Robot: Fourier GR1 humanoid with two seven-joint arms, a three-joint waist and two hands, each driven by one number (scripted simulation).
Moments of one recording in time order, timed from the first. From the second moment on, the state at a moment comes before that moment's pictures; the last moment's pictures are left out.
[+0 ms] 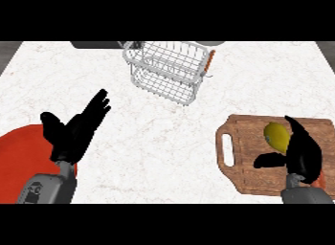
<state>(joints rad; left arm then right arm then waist) -0.16 0.15 -0.10 -1.50 0.16 -0.02 0.24 -0.07 -0.16 -0.01 -1.37 0.96 -0.36 0.54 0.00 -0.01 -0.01</state>
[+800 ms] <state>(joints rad) -0.16 0.13 -0.07 -1.49 0.13 -0.03 0.24 -0.08 -0.08 0.06 -1.33 1.05 -0.48 0.48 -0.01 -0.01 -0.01</state>
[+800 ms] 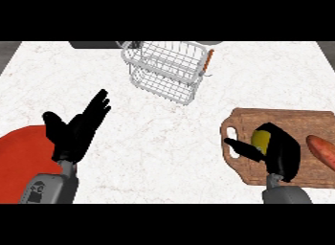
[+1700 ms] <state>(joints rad) -0.16 0.14 -0.06 -1.48 0.14 -0.04 0.24 -0.08 -0.01 0.66 -1.83 1.40 -0.30 1.20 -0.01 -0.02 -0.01</state>
